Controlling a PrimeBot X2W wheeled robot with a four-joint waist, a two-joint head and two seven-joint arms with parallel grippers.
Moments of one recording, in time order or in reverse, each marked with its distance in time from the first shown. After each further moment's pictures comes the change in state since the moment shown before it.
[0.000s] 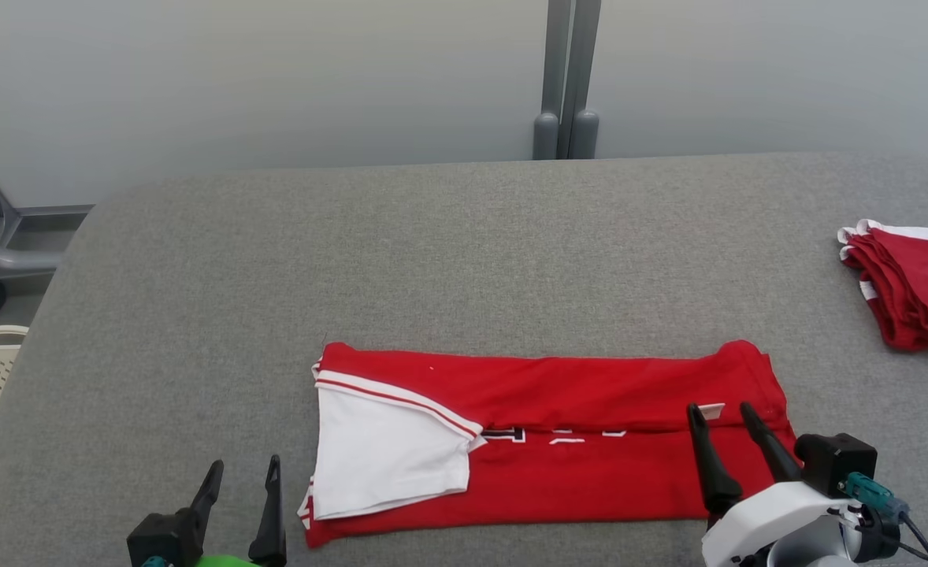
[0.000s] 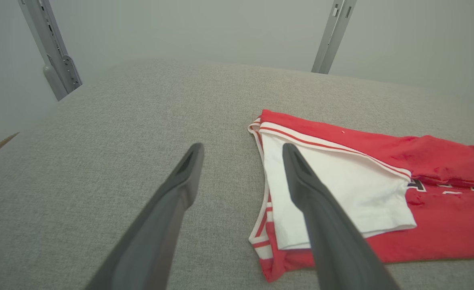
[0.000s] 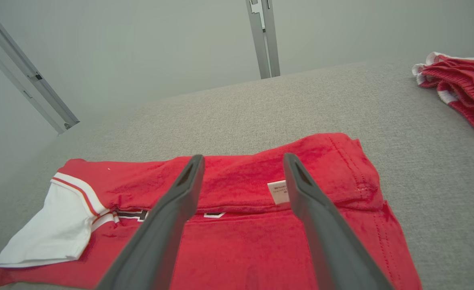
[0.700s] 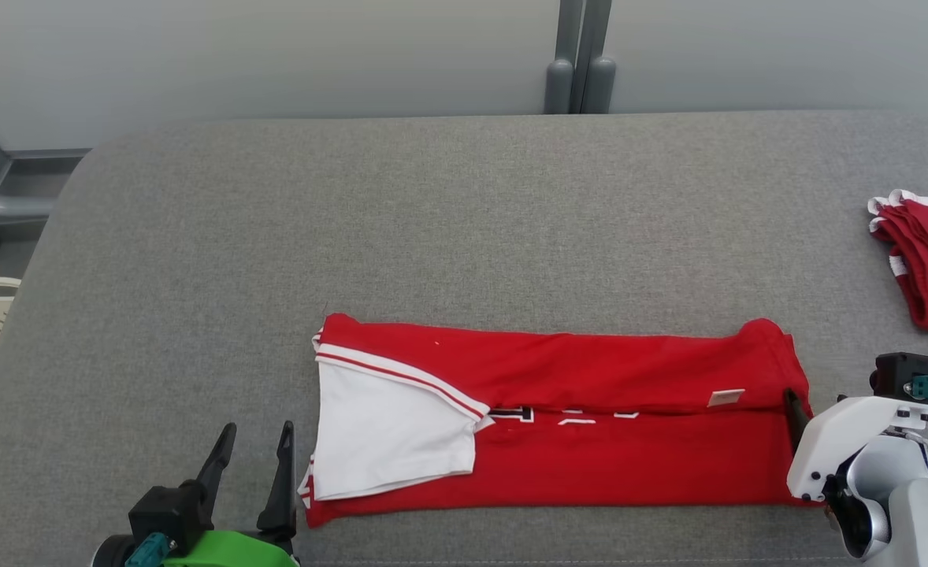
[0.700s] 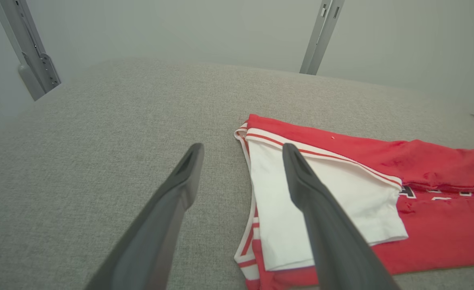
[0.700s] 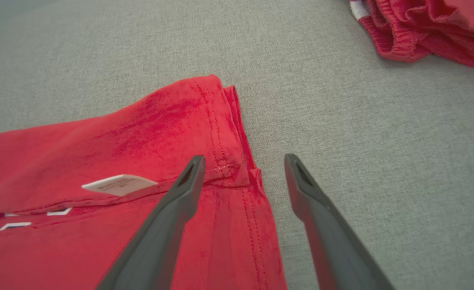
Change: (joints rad) left arm -0.033 0.001 -0.020 -0.047 -0.009 -0.040 -0.009; right arm -0.180 -0.001 -0.337 0.098 -0.182 0.000 0.445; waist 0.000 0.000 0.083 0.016
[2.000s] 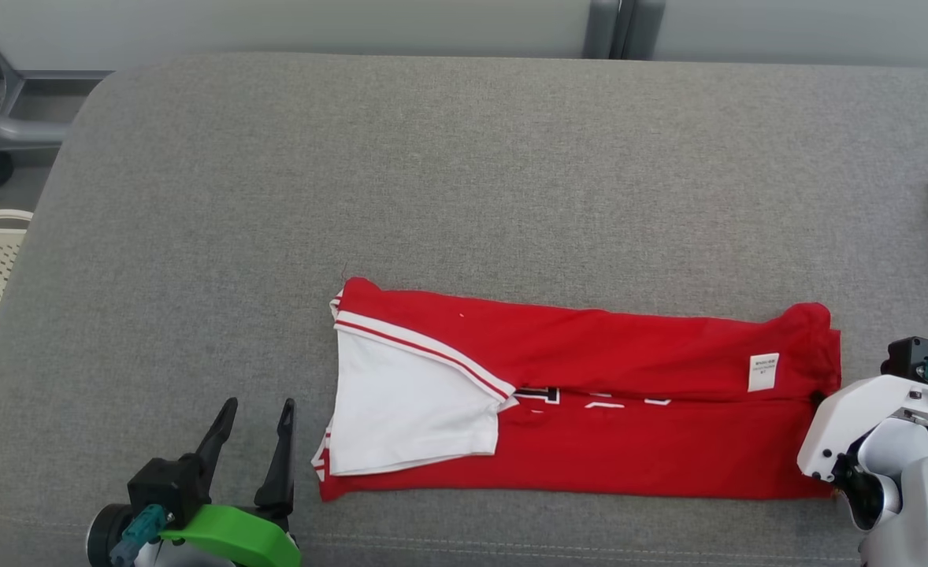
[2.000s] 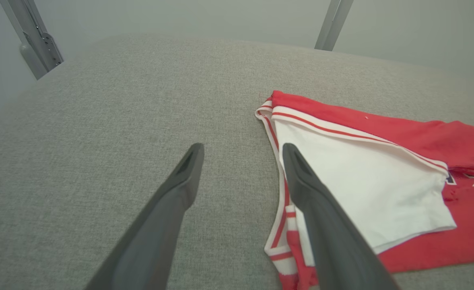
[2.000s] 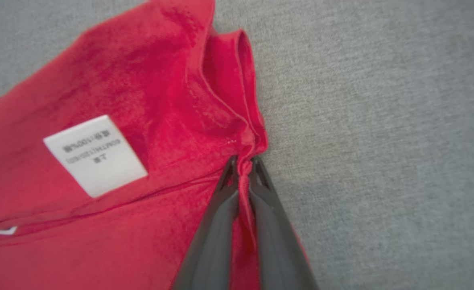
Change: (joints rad) left arm -0.076 0.031 -0.027 0.043 -0.008 -0.022 -0.002; right arm -0.112 0.003 -0.102 0.153 -0.013 0.002 0.115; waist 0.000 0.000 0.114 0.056
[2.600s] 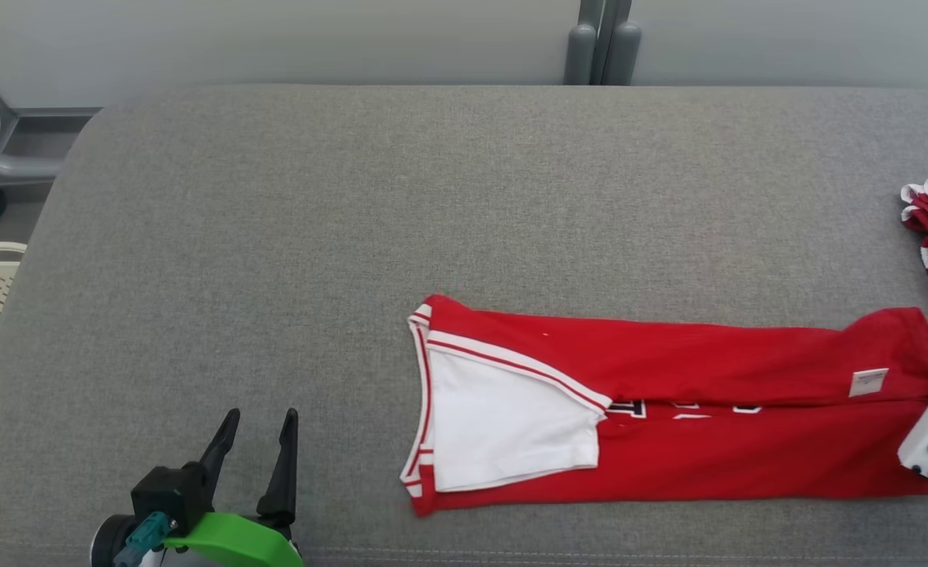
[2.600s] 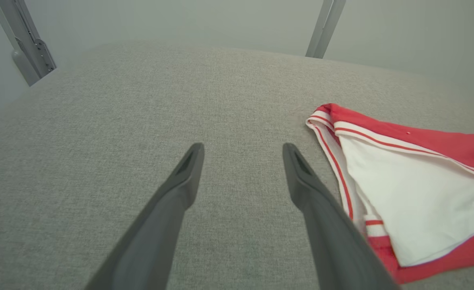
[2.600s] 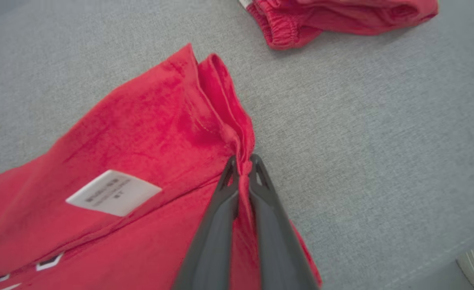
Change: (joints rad) left arm 0.011 -0.007 -0.002 0.015 -0.010 0.000 -0.001; right arm 0.014 0.002 -0.241 -0.148 -0.063 -0.001 0.042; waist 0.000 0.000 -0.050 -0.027
